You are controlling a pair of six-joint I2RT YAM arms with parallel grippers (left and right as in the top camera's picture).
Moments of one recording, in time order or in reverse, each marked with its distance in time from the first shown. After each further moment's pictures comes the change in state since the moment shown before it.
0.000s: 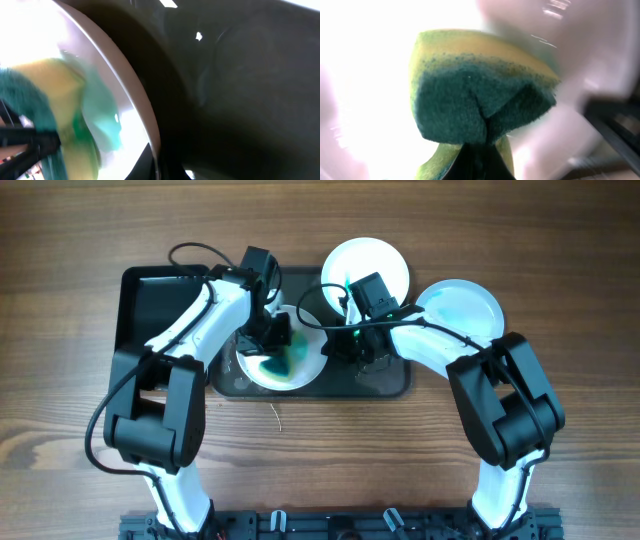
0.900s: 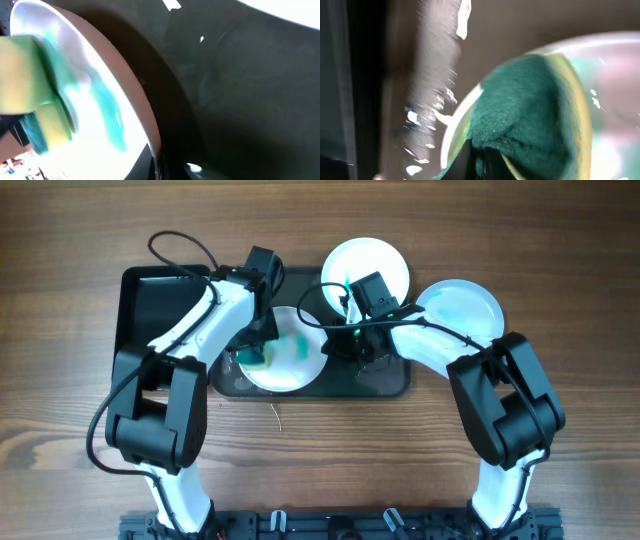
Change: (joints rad) left arm -0.011 0.000 0.000 0.007 -0.423 -0.217; right arm -0.003 0.000 0.000 0.004 0.004 0.003
